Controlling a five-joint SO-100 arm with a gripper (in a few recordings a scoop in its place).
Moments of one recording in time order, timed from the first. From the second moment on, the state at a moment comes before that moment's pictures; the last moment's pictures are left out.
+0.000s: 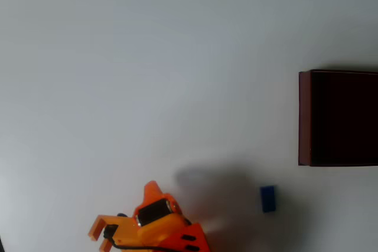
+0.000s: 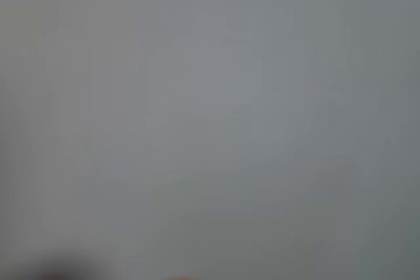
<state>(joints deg) -23.0 192.1 172.0 76.5 -6.2</state>
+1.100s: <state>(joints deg) -3.8 191.9 169.3 78.4 35.2</state>
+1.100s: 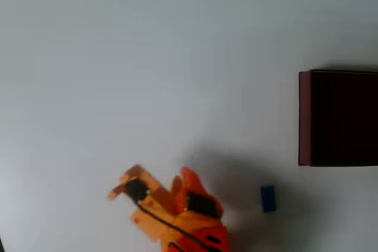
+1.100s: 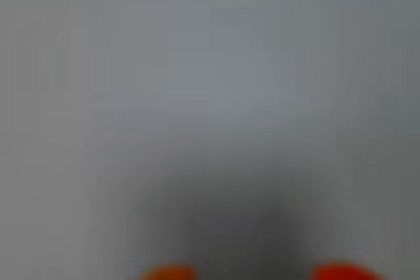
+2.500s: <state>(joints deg) 45.8 145.2 158.6 60.7 41.7</state>
